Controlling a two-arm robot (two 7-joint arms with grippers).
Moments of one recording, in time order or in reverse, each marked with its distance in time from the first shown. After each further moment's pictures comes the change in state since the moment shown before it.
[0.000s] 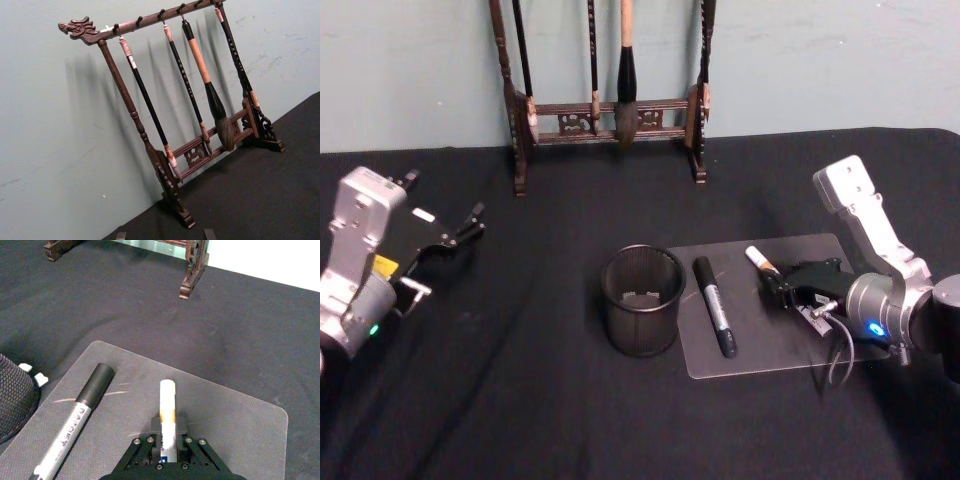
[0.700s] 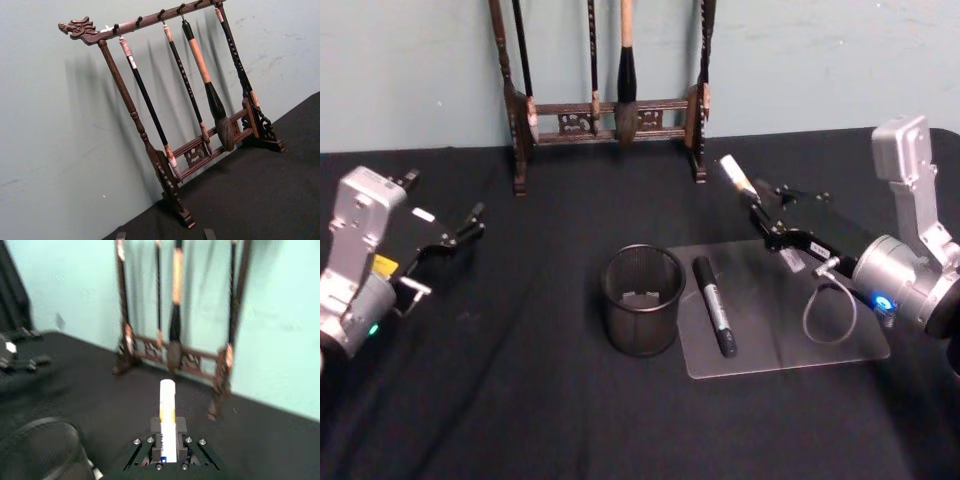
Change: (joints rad) left arm 0.000 0.000 0.000 0.000 0.000 0.000 0.000; right arm -0.043 -0.002 0.058 -0.041 0.137 -0.458 0.153
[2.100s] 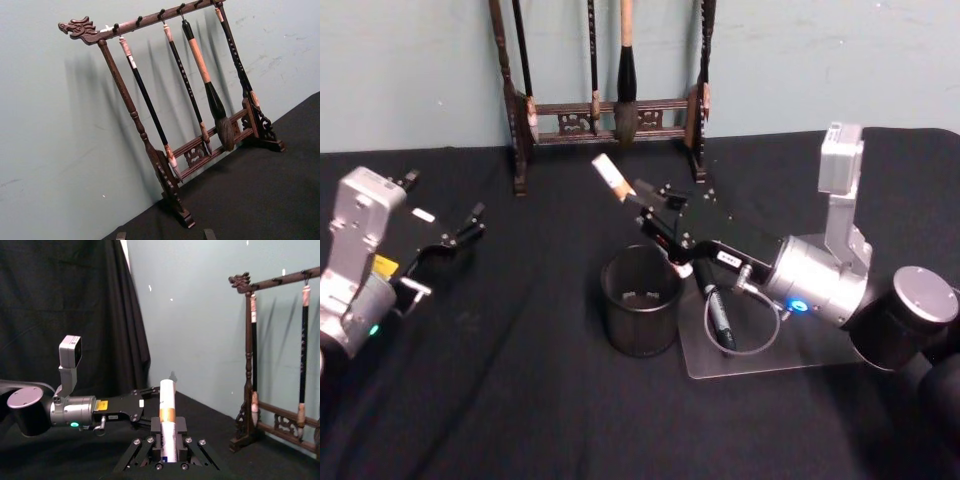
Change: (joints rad) left arm 0.000 0.000 0.000 0.000 0.000 0.000 0.000; right arm 0.181 -0.087 -0.208 0.254 0.249 -0.272 0.388
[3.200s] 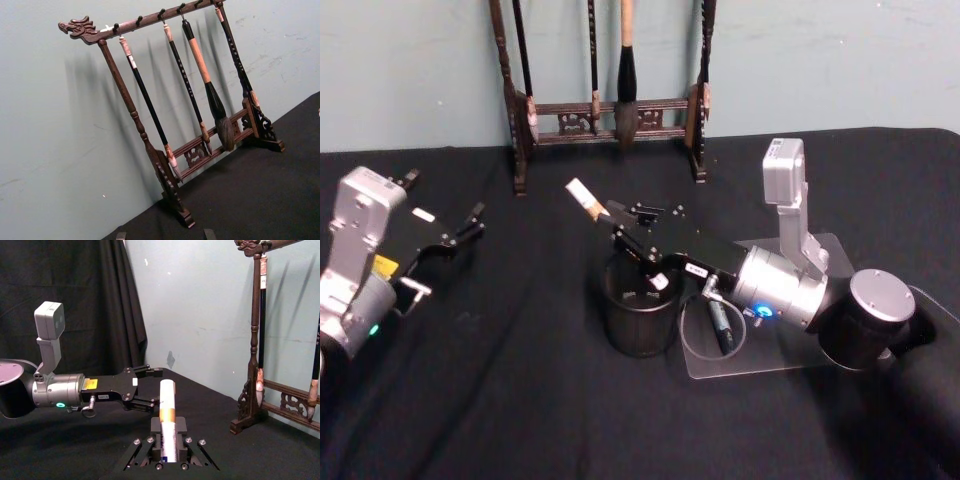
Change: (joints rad) left arm 0.000 0.000 0.000 0.000 0.000 0.000 0.000; right arm 0.082 -0.040 -0.102 0.147 -0.031 -0.042 -0.051
